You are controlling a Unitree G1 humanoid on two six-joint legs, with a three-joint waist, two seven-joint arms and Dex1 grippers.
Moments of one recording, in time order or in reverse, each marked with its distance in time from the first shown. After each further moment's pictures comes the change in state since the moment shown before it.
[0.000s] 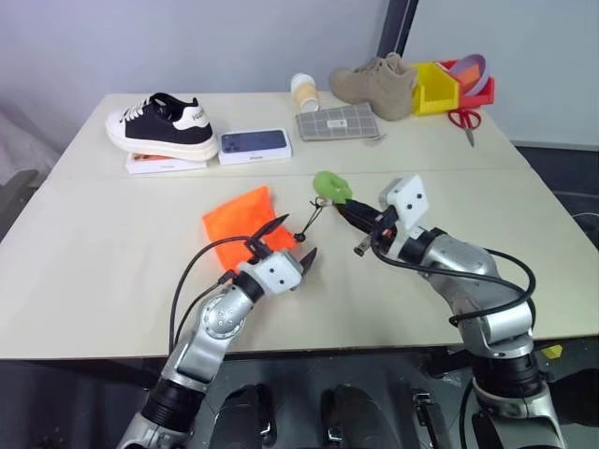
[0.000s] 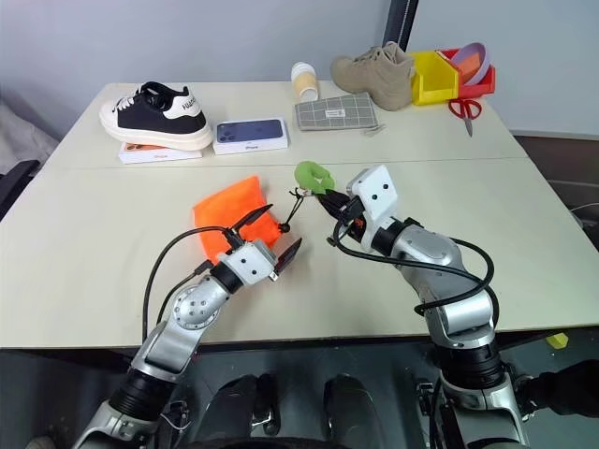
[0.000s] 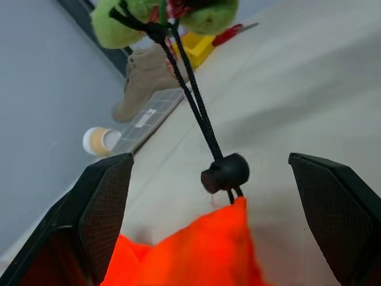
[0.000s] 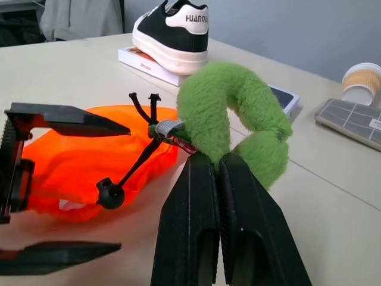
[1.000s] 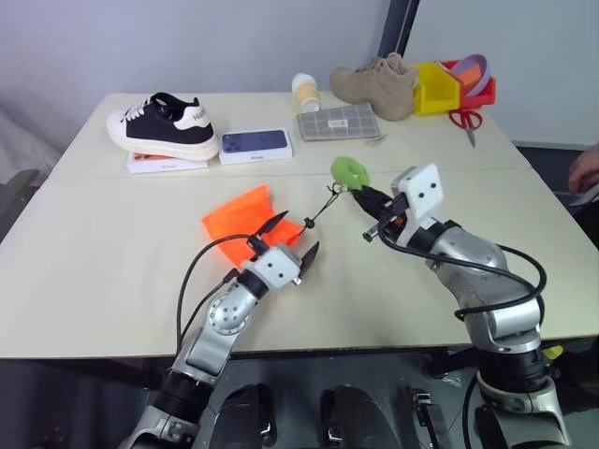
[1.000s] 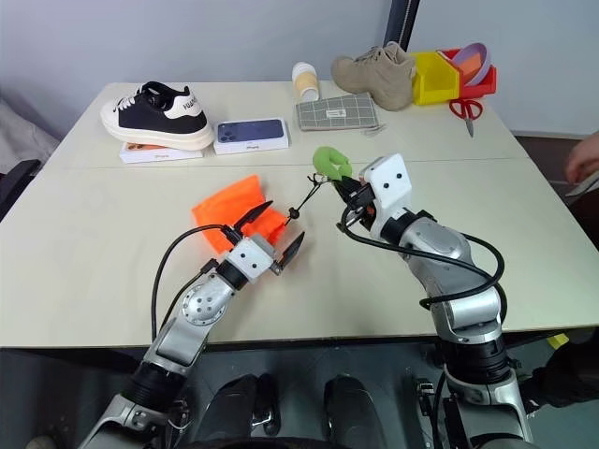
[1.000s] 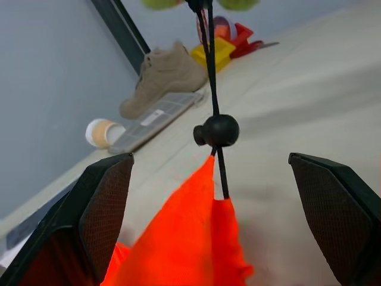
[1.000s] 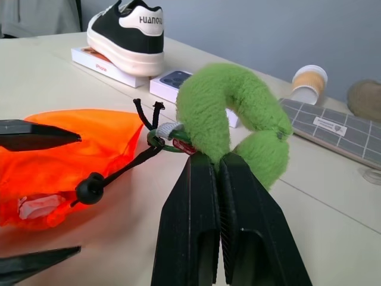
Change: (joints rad) left arm -0.057 -0.045 0.006 0.136 -0.059 -0.091 0.045; right arm -0.021 -0.018 -0.032 0.007 -0.021 0.000 -0.090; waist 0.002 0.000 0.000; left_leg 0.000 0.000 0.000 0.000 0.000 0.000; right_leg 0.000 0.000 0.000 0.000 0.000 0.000
